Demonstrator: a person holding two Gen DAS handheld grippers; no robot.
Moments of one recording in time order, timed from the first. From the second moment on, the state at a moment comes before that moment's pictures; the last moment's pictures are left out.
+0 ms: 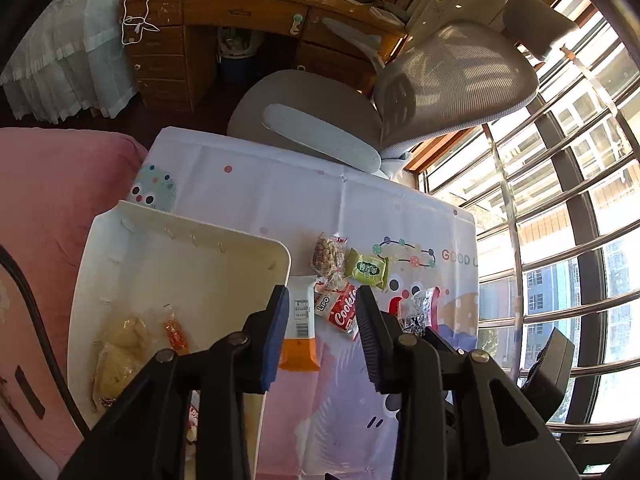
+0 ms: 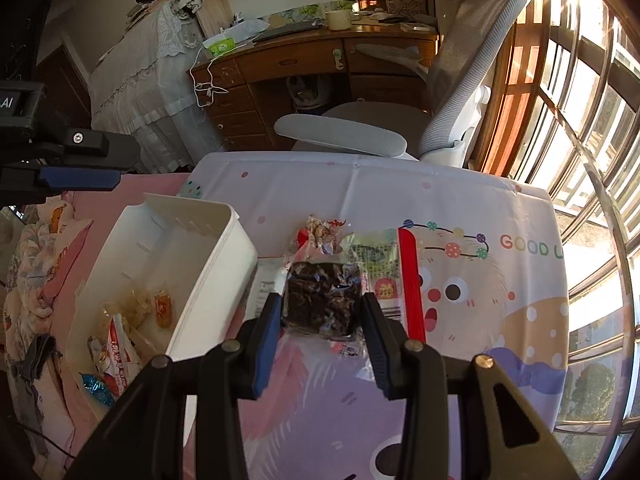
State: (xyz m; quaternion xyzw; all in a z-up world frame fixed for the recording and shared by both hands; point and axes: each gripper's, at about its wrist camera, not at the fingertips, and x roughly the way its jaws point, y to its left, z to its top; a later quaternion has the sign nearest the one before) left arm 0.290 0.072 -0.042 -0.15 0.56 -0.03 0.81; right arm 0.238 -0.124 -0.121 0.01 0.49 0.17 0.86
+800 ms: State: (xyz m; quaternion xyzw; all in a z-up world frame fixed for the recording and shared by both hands) left arm 0.175 0.194 -0.047 -0.13 0.55 -0.04 0.82; right arm 0.152 0.028 -0.090 0.03 0.48 0.27 0.84
